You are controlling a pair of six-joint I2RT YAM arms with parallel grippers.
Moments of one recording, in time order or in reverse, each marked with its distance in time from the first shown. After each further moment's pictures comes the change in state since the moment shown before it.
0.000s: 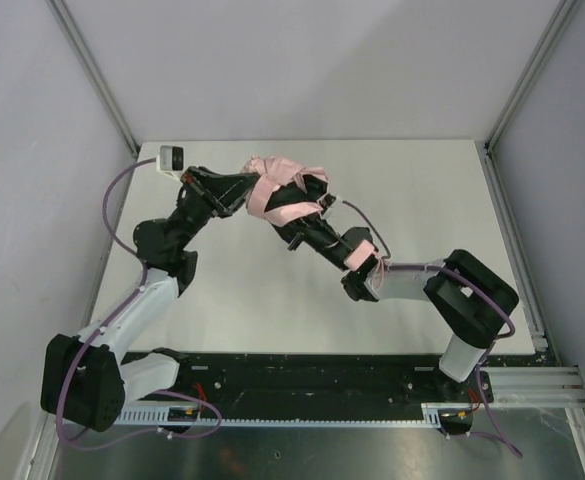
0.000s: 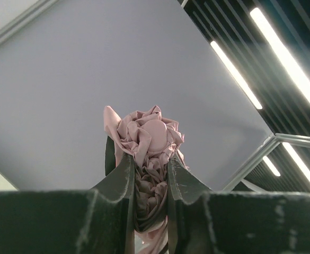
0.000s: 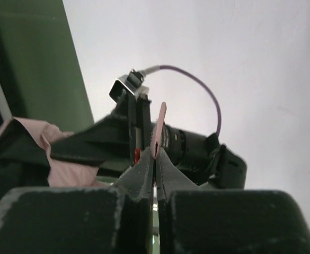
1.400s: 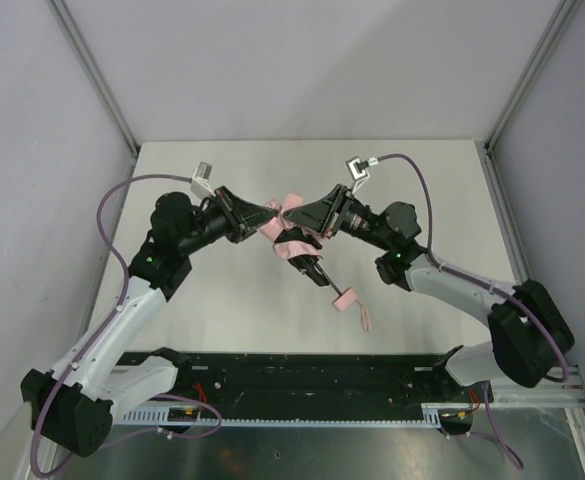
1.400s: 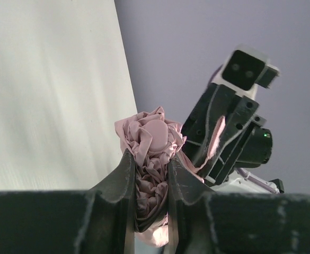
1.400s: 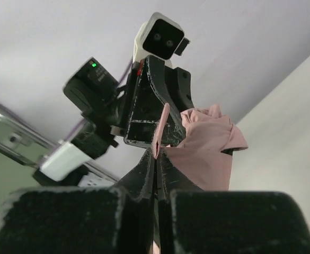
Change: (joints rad) left arm -0.081 -0.134 0.138 -1.173 -0.072 0.422; right arm -0.209 -0.281 -0.005 -0.263 -0.443 -0.835
